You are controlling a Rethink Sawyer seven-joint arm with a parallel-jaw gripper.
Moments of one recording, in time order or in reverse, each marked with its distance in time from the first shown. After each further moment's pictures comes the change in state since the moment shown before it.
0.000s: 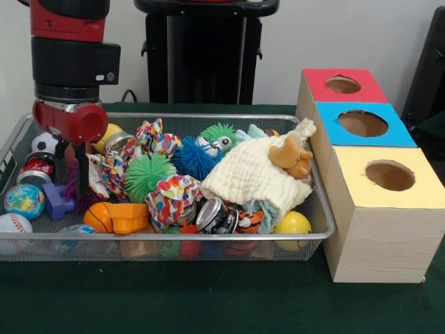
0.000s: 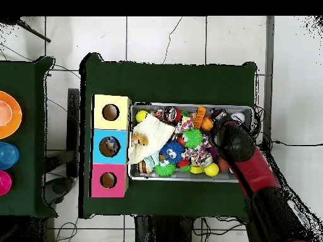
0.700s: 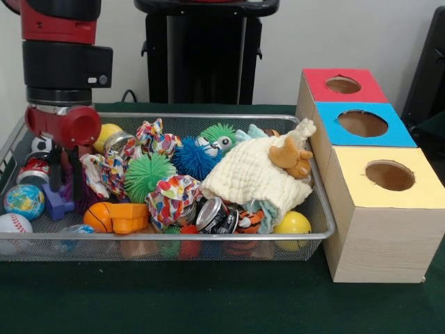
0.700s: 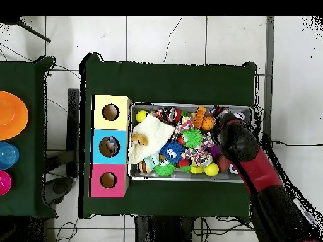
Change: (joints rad) arm -0.093 0.009 0.103 0.001 -0.070 -0.039 0.000
